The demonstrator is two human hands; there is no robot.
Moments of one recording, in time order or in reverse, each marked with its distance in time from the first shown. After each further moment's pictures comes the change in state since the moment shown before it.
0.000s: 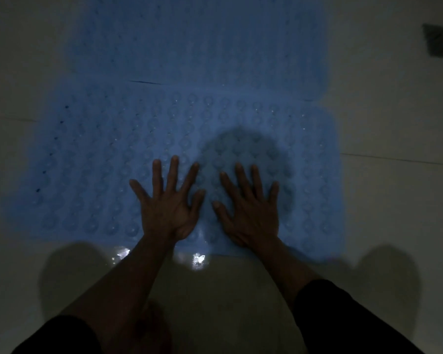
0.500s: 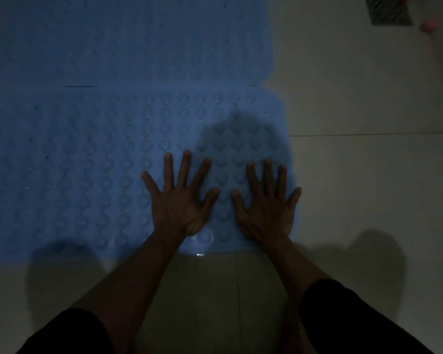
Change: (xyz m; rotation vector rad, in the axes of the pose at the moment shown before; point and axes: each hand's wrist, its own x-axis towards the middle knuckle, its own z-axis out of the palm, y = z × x) left_hand 0.014 0.114 0.015 0.031 -0.035 0.182; right_hand -0.035 0.106 -0.019 0.036 0.011 0.399
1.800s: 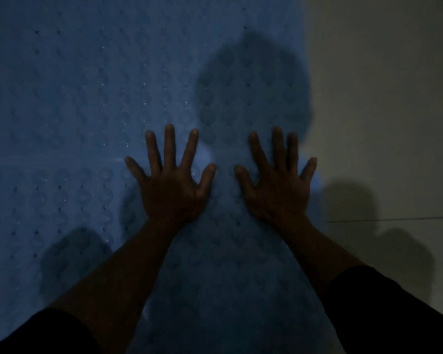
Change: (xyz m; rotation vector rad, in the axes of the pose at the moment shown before) left_hand 0.214 -0.037 -0.049 -0.006 0.047 -0.154; right_hand 0.228 -0.055 -0.030 -0.055 0.007 -0.093
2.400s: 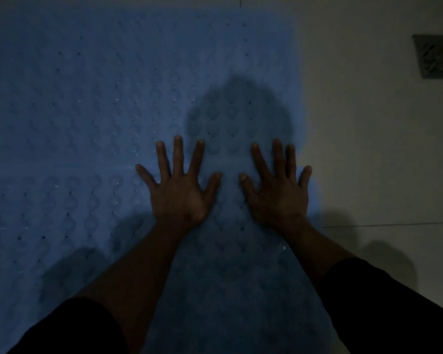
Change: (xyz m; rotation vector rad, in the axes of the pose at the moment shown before) left_hand 0.000 -0.003 0.000 -0.037 -0.060 -0.001; right_hand 0.002 0.000 -0.002 0.028 -0.107 0.002
